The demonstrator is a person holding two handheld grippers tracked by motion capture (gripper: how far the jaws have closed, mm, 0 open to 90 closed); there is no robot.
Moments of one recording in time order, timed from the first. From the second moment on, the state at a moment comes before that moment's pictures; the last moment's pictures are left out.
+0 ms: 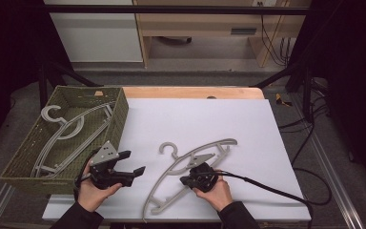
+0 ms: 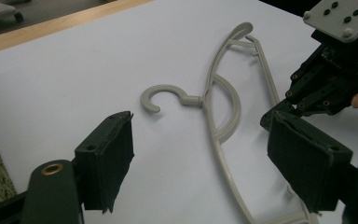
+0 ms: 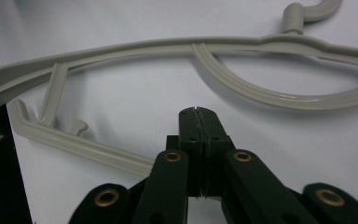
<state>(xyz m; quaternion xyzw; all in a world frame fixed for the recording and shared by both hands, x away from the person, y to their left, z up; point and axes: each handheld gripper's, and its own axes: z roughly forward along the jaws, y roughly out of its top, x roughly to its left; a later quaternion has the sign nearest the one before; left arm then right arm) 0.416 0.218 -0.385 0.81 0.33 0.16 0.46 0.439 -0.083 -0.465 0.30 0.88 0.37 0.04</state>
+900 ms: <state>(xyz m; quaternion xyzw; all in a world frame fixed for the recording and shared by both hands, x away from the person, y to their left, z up) 0.418 0.218 -0.389 0.81 0.33 0.16 0.45 0.471 -0.174 -0.461 0.42 0.84 0.32 0.15</state>
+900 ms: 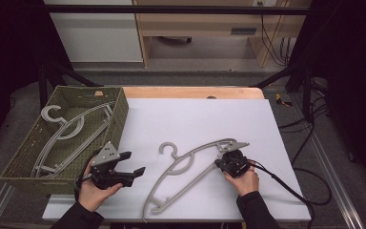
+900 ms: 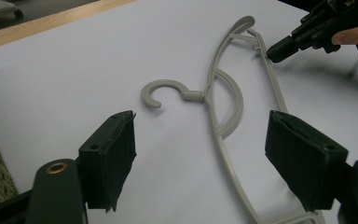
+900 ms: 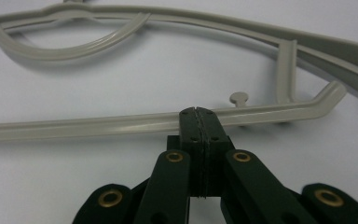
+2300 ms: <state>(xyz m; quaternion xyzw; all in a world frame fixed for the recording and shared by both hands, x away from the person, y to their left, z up) 0.420 0.215 -0.395 0.82 0.33 0.15 0.44 0.533 -0.179 -0.470 0.47 0.79 0.33 0.20</state>
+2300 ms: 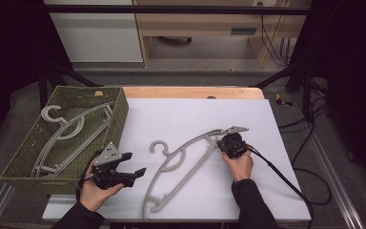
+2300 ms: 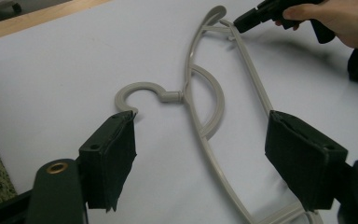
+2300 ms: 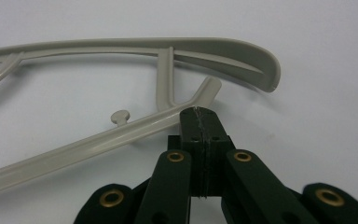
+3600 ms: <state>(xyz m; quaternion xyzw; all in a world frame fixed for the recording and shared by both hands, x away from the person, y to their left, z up) 0.417 0.222 -0.386 0.81 0.33 0.17 0.46 0.435 -0.059 -0.458 0.26 0.87 0.42 0.05</state>
